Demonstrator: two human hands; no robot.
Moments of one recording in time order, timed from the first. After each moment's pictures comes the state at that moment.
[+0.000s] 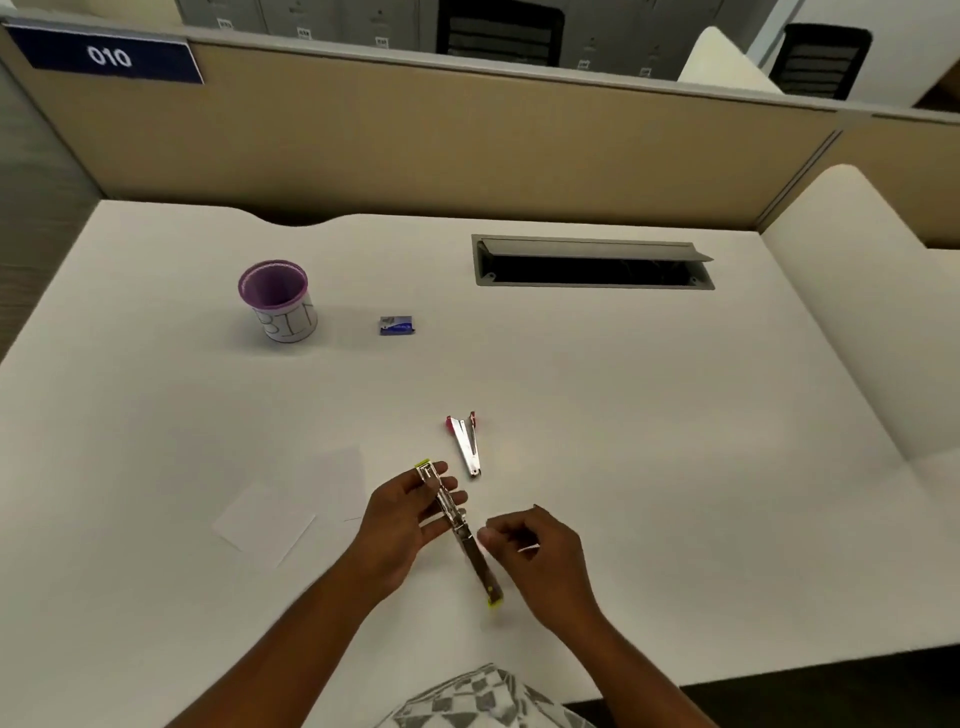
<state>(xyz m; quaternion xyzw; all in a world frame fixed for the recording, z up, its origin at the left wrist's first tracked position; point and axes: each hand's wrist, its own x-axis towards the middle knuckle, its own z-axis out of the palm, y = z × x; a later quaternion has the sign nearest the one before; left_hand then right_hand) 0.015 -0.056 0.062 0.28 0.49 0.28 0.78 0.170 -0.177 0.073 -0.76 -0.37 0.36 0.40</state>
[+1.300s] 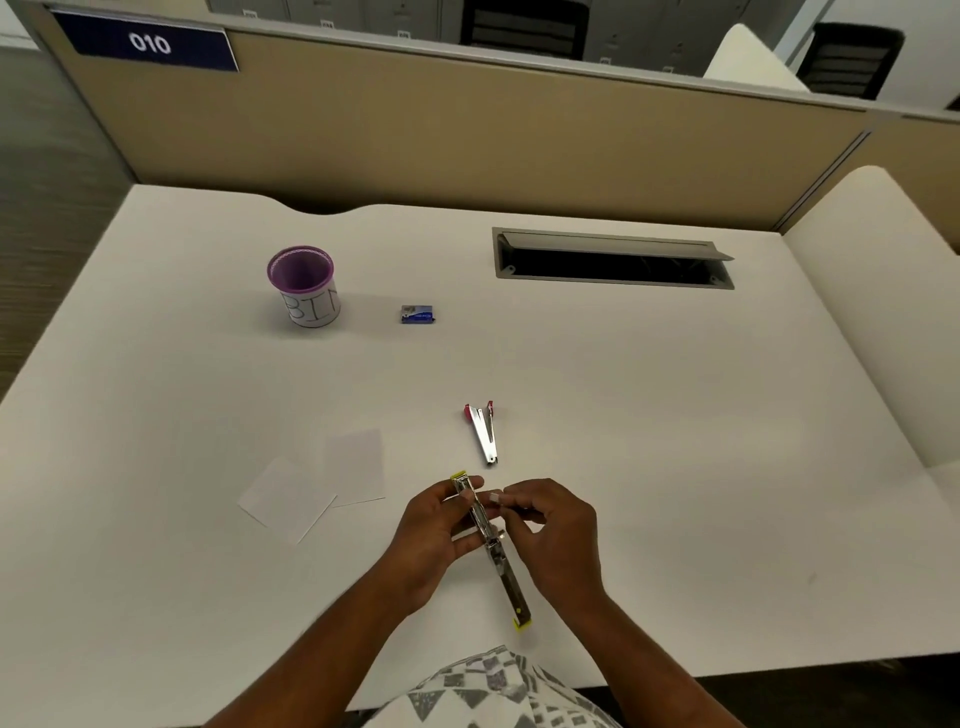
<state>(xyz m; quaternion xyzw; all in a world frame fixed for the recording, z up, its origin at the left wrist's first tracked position) 0.013 -0.094 0.079 0.27 0.45 0.24 0.81 0.161 -0.168 0.082 -0.72 -0.52 0.19 0.41</state>
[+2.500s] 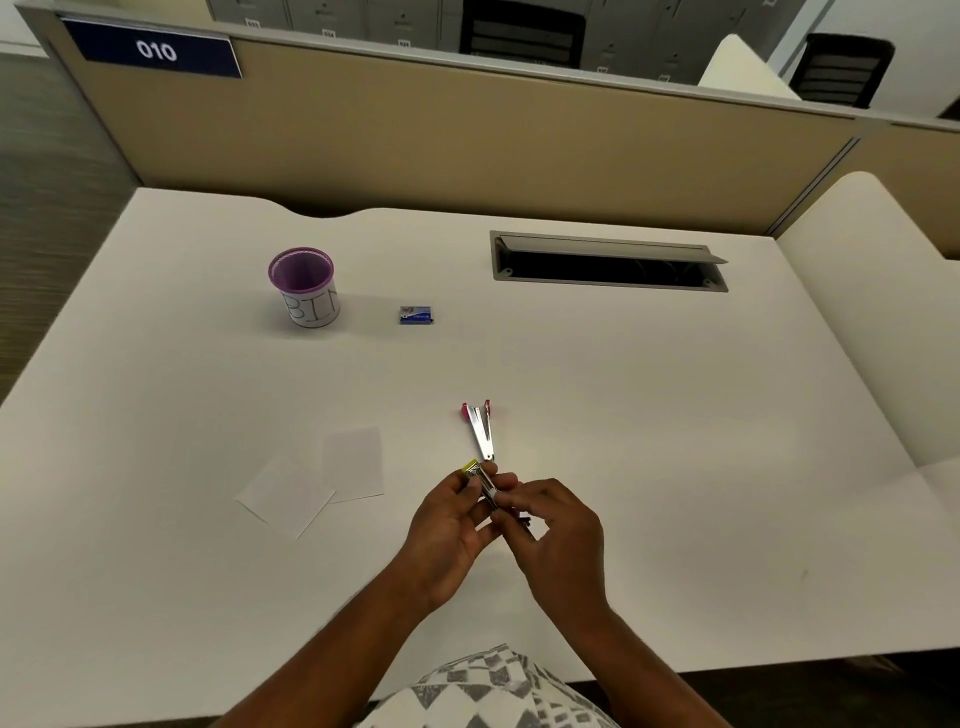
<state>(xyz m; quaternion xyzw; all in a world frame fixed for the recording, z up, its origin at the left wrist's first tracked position) 0.029 -0.105 0.095 0.16 0.37 0.30 0.86 0.149 -0.184 0.112 -0.75 -0.52 0.16 0.39</state>
